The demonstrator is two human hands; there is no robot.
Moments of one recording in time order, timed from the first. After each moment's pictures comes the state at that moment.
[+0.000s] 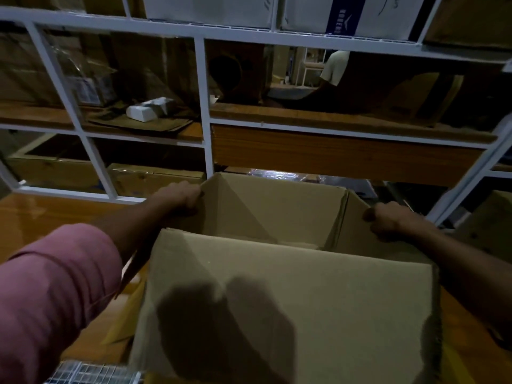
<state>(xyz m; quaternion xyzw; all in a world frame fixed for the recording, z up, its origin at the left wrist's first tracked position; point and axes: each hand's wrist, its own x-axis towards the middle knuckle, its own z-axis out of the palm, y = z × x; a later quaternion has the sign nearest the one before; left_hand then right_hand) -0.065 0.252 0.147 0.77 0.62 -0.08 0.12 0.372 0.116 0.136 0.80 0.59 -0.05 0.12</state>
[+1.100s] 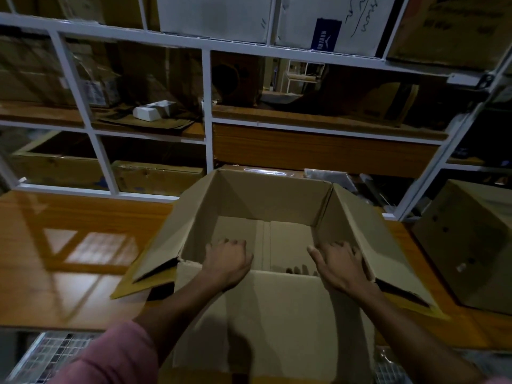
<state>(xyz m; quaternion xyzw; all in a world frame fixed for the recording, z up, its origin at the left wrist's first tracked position) -0.031 0.069 0.036 0.84 0.53 0.03 0.11 0.232 -0.018 0.044 0.80 0.59 -0.02 -0.05</state>
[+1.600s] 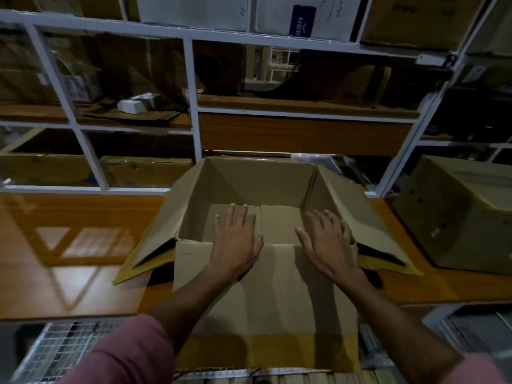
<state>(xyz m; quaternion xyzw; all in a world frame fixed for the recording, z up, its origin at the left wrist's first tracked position) -0.017 0.021 0.042 0.87 0.47 0.16 0.01 0.198 -0.063 0.048 0.79 0.59 0.09 -0.16</state>
